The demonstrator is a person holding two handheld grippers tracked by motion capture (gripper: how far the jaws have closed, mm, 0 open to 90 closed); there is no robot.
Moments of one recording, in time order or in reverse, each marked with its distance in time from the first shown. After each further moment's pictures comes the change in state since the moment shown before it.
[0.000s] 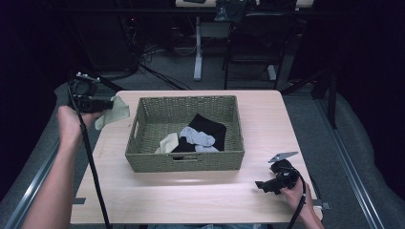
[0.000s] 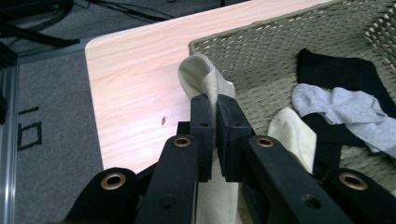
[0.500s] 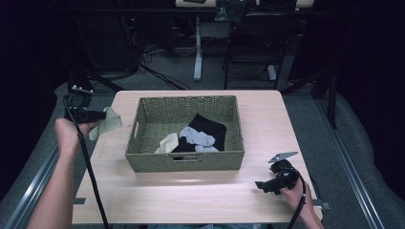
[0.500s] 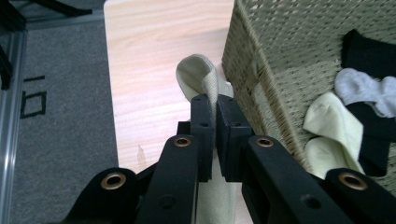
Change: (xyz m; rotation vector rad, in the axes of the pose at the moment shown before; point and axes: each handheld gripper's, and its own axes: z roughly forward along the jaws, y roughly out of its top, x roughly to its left) left arm 0.030 -0.036 0.030 0.048 0.039 -0.094; right arm 0.001 0.000 0.000 -0.003 -0.010 -0.008
